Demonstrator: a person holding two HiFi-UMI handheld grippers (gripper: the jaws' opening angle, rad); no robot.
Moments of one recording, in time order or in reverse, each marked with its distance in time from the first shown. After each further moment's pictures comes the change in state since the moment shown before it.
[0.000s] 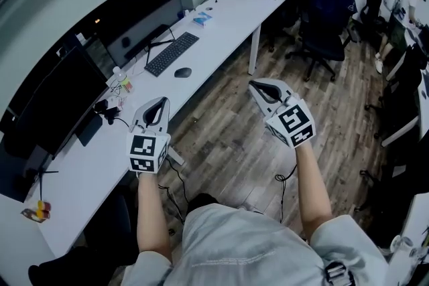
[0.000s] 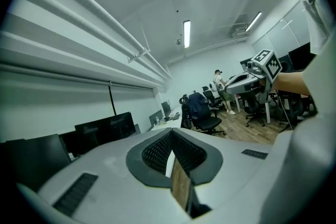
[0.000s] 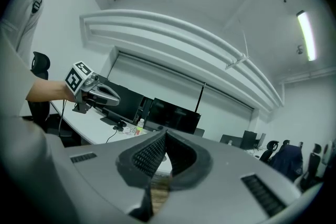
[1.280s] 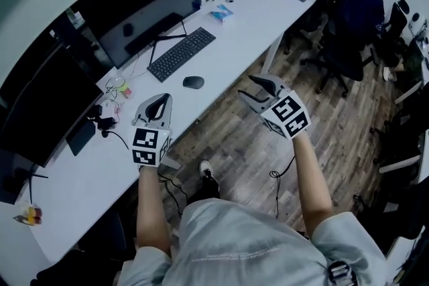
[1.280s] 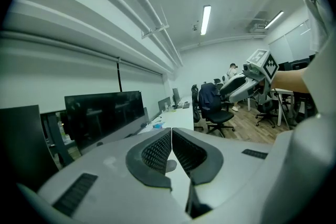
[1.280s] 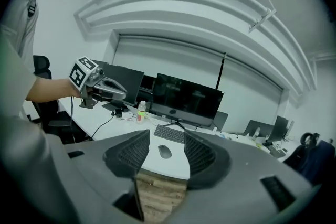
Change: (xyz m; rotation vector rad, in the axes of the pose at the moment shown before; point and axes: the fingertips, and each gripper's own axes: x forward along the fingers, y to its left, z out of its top) left arm 0.159 0.125 -0.100 -0.122 0.122 0.048; right arm 0.238 -0.055 -0.075 0.017 0.183 0.245
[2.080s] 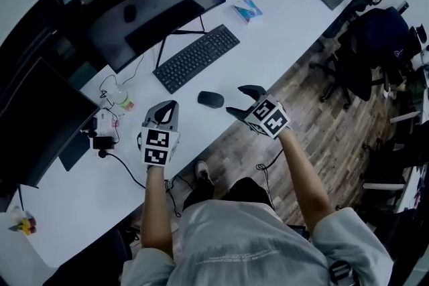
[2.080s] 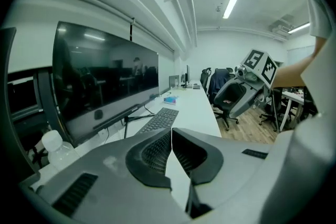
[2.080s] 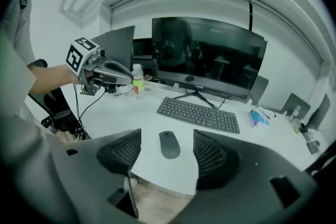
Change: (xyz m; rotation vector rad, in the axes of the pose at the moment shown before) left arm 0.130 0.119 -0.132 -0.172 0.229 -0.005; right arm 0.250 -0.013 -0.082 0.034 0.329 0.290
